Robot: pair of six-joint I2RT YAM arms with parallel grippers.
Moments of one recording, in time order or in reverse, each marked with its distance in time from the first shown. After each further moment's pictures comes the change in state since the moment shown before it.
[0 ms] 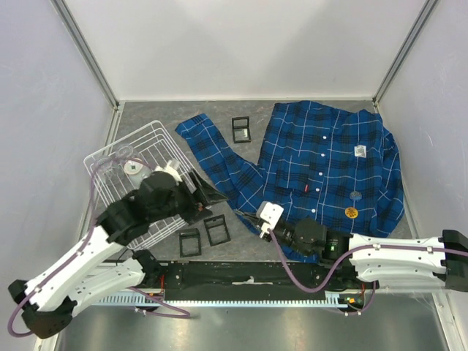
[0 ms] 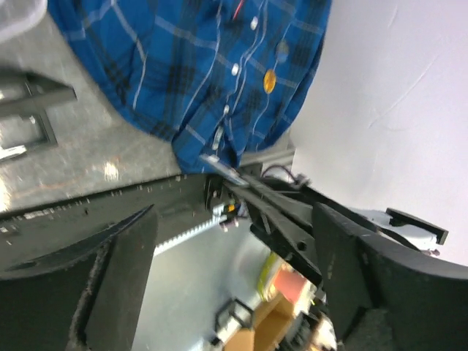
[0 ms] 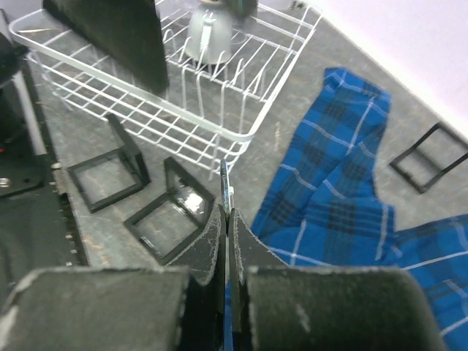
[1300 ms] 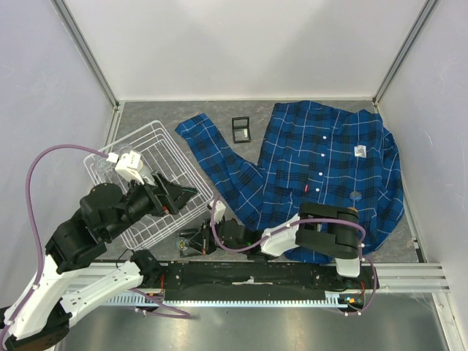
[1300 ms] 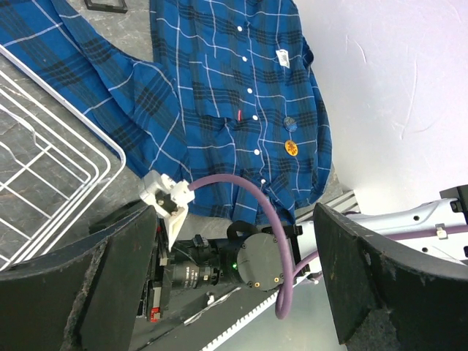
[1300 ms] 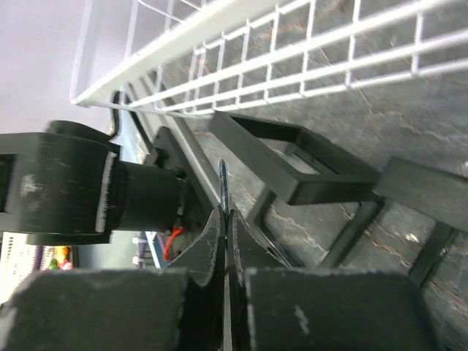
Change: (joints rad) left arm 0.000 -0.213 0.251 -0.157 -0.269 0.576; right arm 0.000 1.016 0.346 0.480 -0.243 1.157
